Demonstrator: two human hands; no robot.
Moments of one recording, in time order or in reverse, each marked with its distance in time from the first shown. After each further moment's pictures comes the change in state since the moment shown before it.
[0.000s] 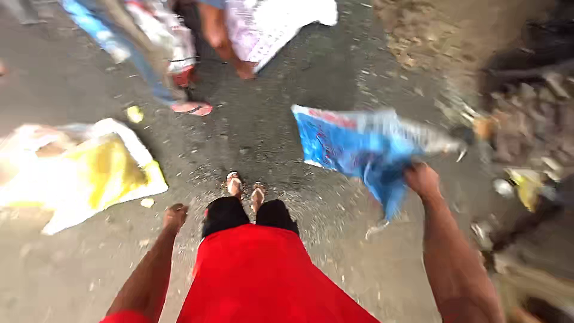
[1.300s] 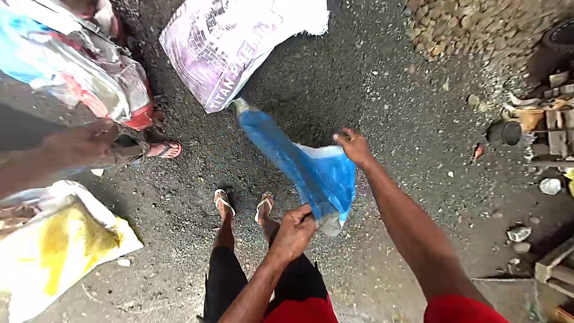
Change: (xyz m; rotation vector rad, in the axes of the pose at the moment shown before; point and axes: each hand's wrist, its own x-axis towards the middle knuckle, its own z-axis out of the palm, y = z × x) left_hand -0.091 0.515 0.310 -0.422 -0.612 0.694; right_hand 0.329 -0.193 0.246 0.597 -0.671 -0.200
